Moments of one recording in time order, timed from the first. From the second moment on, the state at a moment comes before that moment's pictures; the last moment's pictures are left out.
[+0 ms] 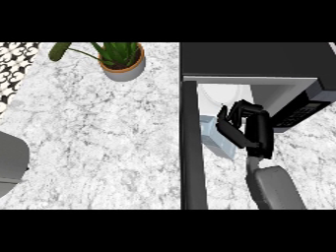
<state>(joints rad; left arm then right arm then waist) 0.65 0.06 0.31 -2.10 0.30 -0.49 -0.31 -0.26 0.00 0.09 -1.31 -0.03 -0.35 -0.25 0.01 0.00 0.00</state>
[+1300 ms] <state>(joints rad) 0.54 0.05 0.38 -2.00 0.30 -0.55 -0.29 -0.84 -0.12 -0.15 -0.35 0.06 -0.49 -0.77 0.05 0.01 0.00</state>
